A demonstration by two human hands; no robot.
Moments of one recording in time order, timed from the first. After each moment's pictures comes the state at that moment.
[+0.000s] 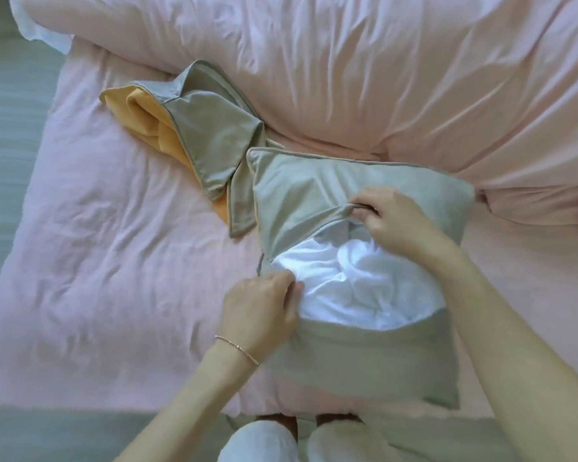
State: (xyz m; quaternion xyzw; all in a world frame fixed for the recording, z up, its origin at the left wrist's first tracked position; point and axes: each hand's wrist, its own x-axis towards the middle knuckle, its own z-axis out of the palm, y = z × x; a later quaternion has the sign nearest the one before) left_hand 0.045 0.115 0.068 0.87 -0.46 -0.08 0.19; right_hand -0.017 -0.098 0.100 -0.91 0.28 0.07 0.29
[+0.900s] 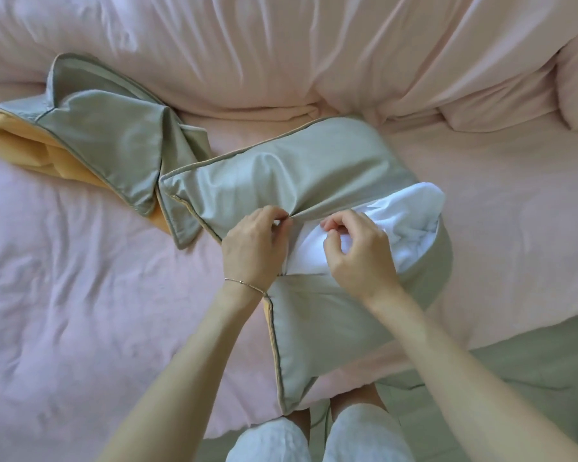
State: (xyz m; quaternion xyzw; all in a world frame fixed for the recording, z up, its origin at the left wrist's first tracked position) left_hand 0.047 0.023 -0.001 0.82 -0.46 -0.14 0.30; right_hand -0.083 -0.036 0.020 -0.78 0.46 -0.24 0.35
